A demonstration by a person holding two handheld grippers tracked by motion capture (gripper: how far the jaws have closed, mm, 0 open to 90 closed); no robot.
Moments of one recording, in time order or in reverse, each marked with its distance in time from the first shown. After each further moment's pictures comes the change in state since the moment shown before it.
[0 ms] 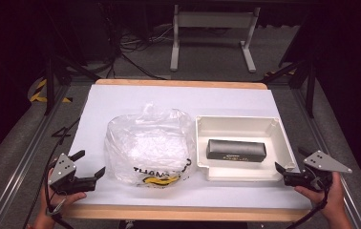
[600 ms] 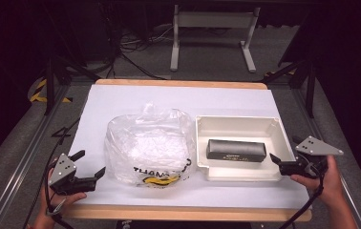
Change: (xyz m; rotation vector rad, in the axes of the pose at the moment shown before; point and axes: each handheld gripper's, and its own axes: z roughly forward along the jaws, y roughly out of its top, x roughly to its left) left arm -0.001 0.001 -0.001 0.000 0.003 0.006; right arm -0.003 0.039 0.012 0.058 0.062 -0.073
